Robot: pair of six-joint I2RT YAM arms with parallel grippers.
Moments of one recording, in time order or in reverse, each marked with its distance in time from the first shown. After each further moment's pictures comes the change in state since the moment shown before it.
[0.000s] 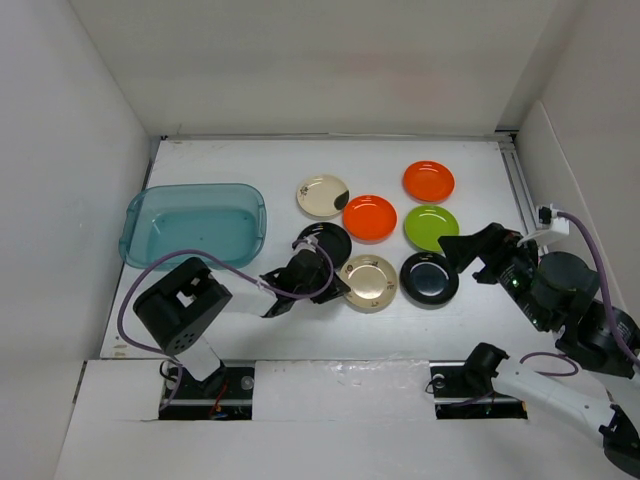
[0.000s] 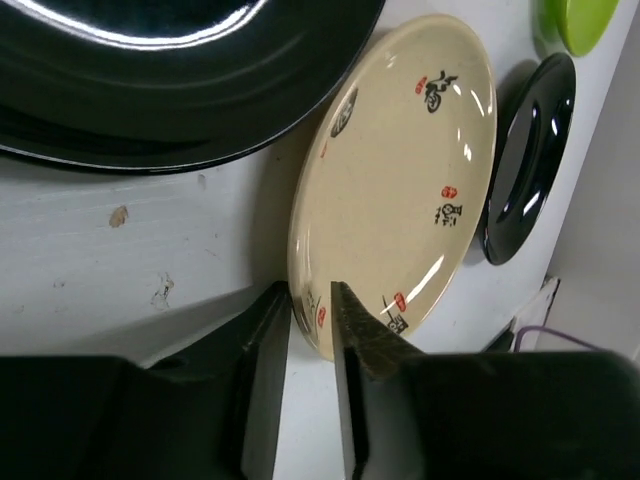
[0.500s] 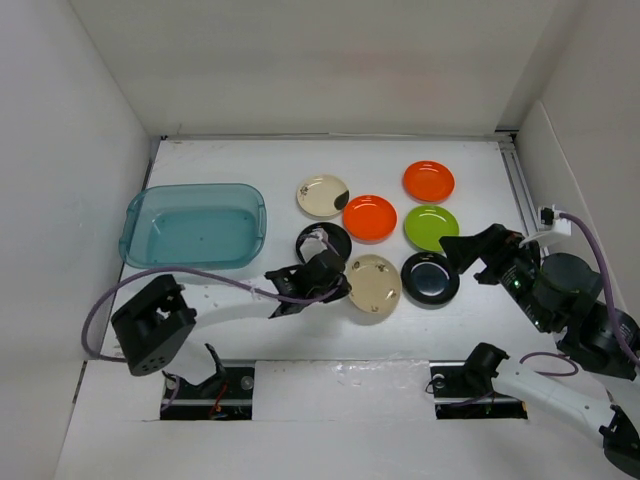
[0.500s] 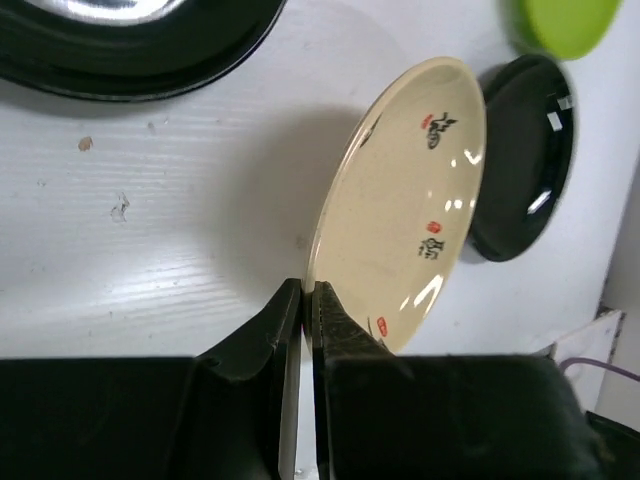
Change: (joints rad) left arm -0.170 -0.124 0.182 -0.423 -0.303 -0.010; right arm 0.000 -0.008 0.000 0.000 -0.003 0.000
